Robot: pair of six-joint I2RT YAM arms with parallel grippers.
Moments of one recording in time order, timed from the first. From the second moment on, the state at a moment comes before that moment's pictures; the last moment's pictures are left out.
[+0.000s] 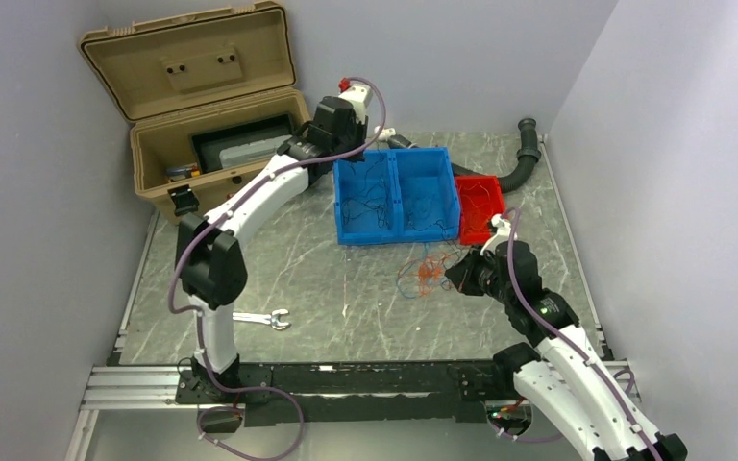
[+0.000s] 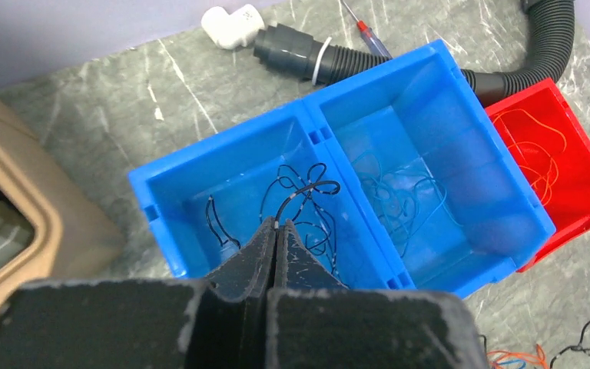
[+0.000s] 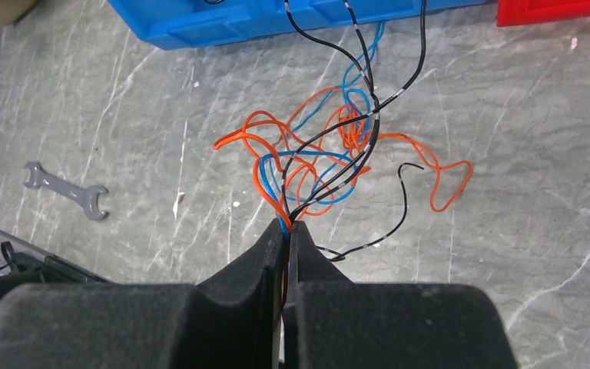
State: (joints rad) left arm -0.57 1.91 1.81 -0.34 -0.07 -0.19; right arm 0.39 0.60 0.54 -0.51 -0.11 0.54
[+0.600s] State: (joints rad) left arm -0.54 2.03 1.83 -0.45 0.06 -0.24; right arm 0.48 0.75 0.54 -0.41 -0.27 0.52
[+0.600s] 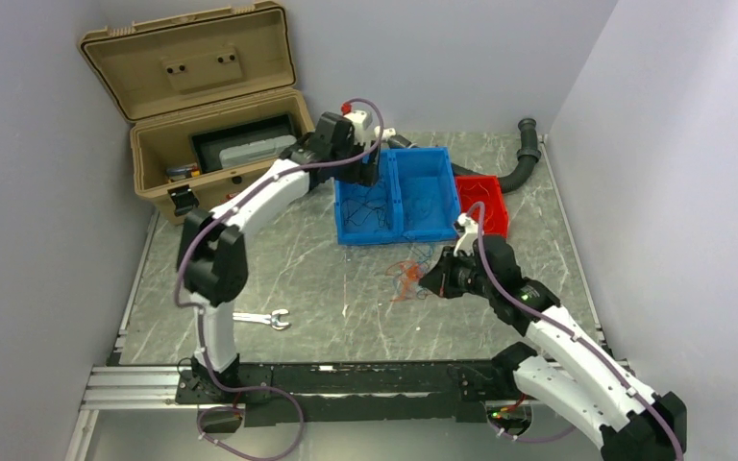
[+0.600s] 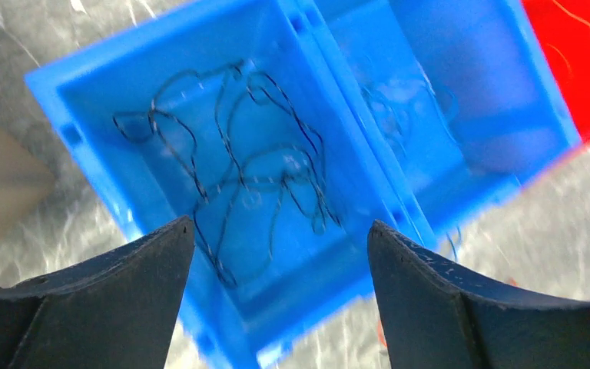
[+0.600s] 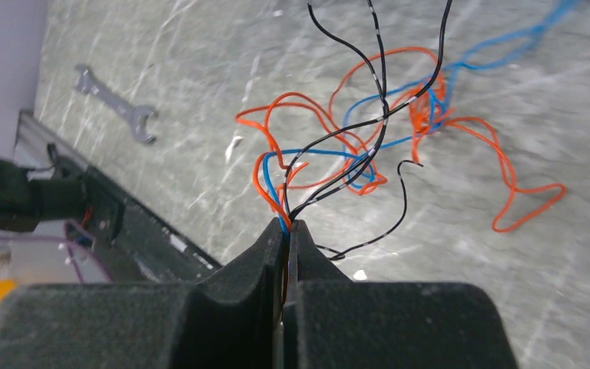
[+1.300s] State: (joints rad) left arm -0.63 1.37 1.10 -0.23 0.42 -0.64; right arm 0.59 0.76 0.55 -0.27 -0.29 0.42
